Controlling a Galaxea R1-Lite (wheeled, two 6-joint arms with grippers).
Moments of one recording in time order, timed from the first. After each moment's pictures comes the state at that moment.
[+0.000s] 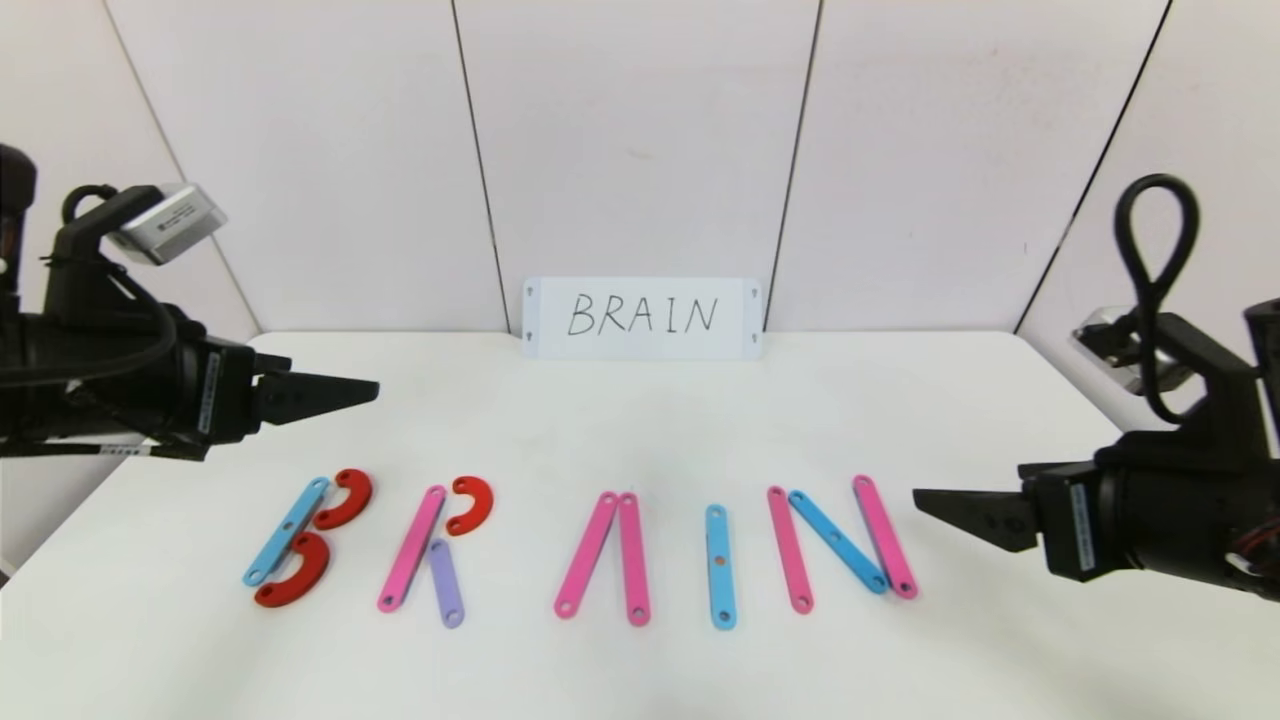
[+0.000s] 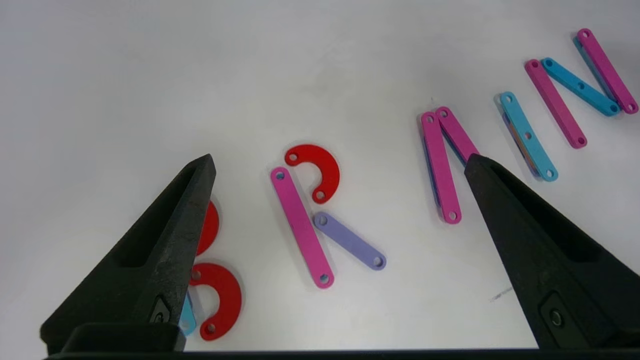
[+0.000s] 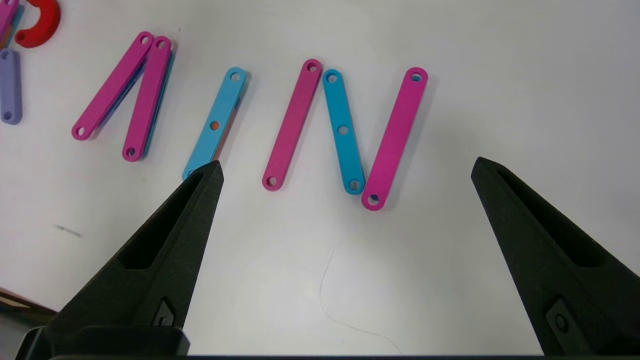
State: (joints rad) left arm -0.06 1.35 -1.04 0.22 -0.39 0.12; right arm 0.43 1.30 -0.76 0.09 -0.01 0.18
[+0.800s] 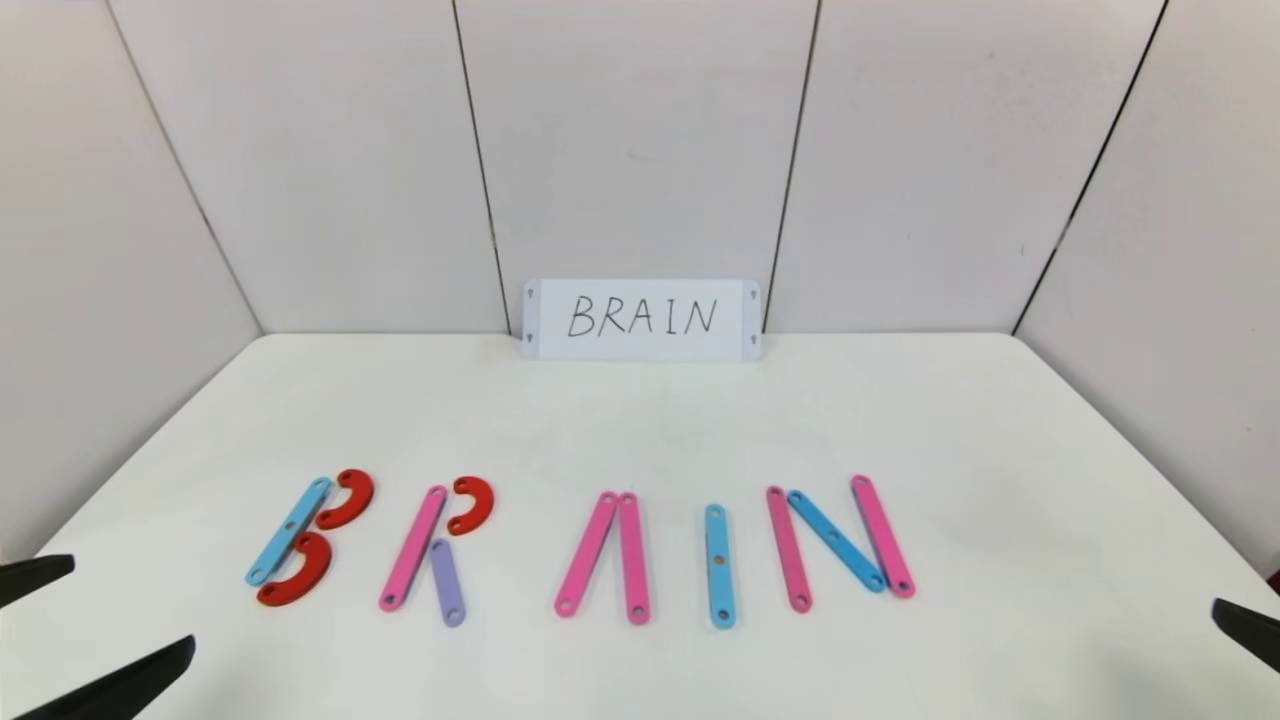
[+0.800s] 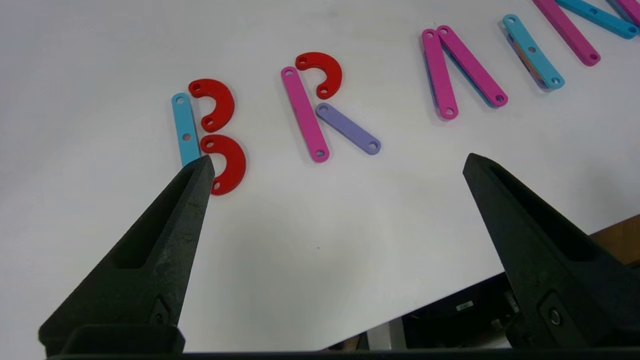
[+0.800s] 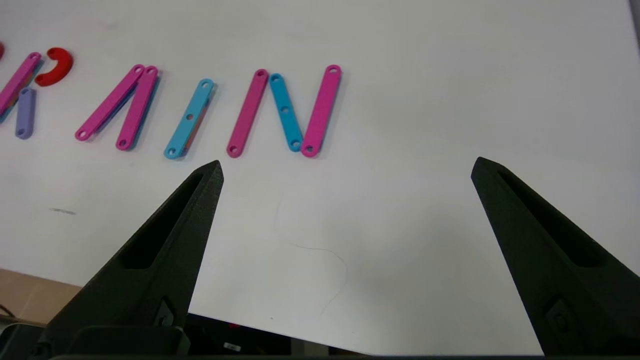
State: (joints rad) left arm -0.05 0.69 -0.58 0.26 -0.26 0.14; right arm 0.35 0.70 -0.57 0.26 -0.11 0.16
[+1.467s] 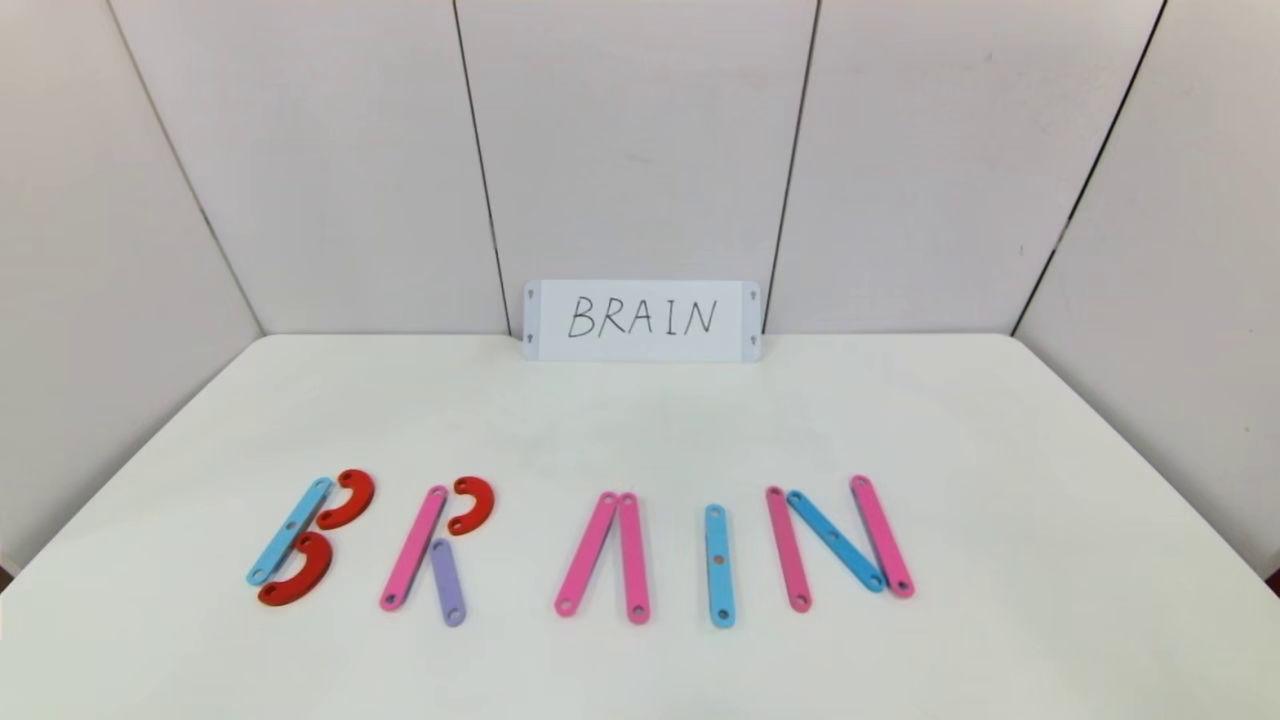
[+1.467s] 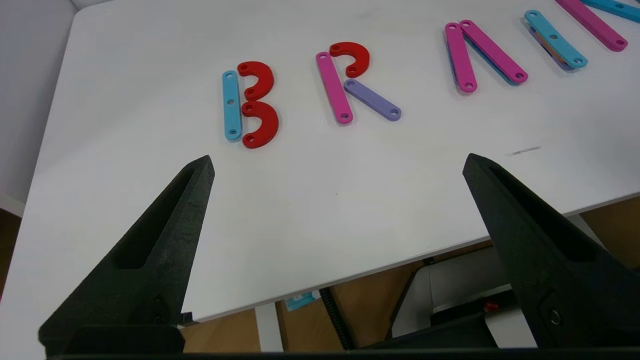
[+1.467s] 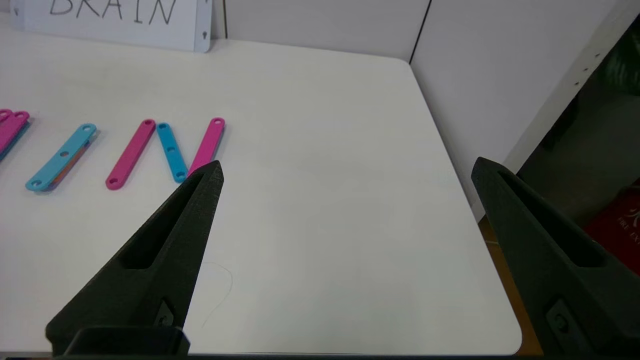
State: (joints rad) left arm -0.02 0.24 -0.52 0.48 -0.18 0.14; right arm 0.02 0.18 -0.41 0.27 -0.06 -0.11
